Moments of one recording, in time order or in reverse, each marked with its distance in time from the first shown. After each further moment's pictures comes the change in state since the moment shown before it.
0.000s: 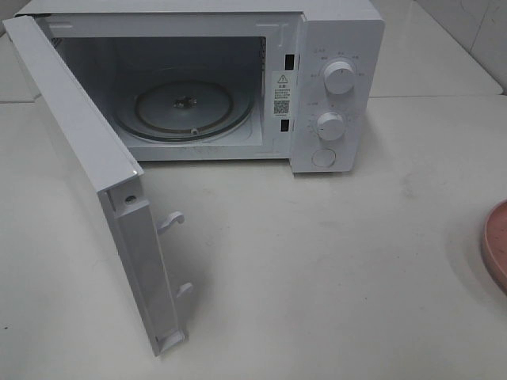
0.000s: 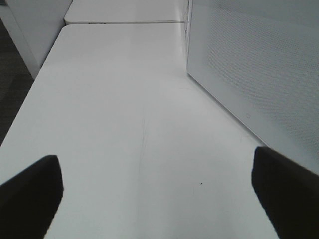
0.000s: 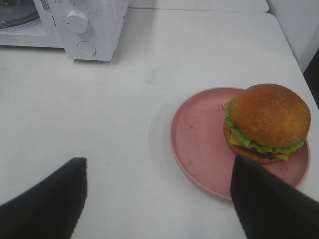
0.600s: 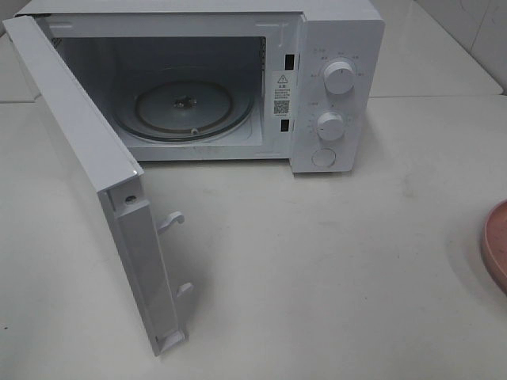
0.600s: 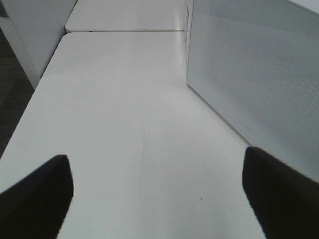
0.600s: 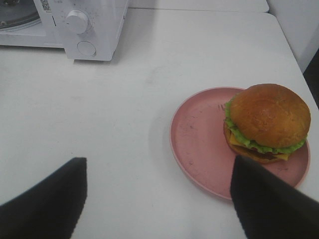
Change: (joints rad) left arm 0.000 0.094 -0.023 -0.002 -0.083 0.000; right arm 0.000 0.000 0.000 0.000 0.000 0.000
